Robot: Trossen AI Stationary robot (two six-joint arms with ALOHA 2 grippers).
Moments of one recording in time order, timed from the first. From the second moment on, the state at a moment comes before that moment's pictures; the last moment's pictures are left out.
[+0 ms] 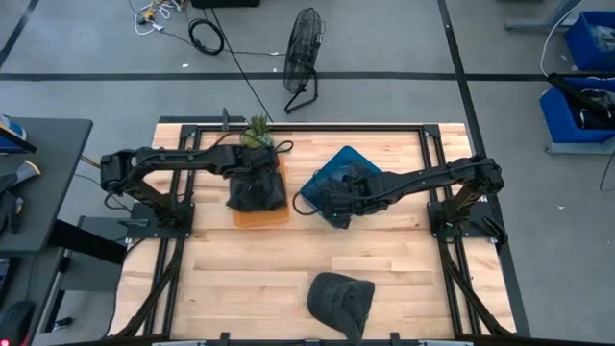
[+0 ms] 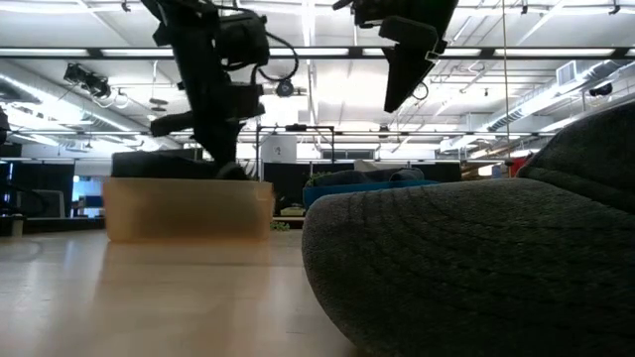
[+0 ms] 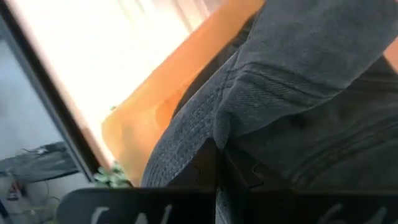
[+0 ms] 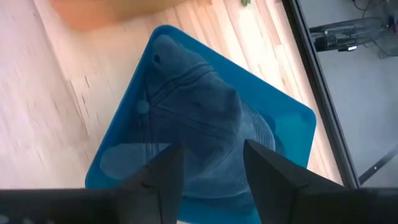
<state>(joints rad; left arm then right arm) 0.27 1.50 1.03 -0.69 -0.22 0.88 0.15 1.72 1.51 -1.08 0.53 0.36</state>
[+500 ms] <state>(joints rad) 0.24 1.50 1.10 -0.78 -0.31 0.95 0.14 1.72 1.51 -1.06 0.53 0.36</state>
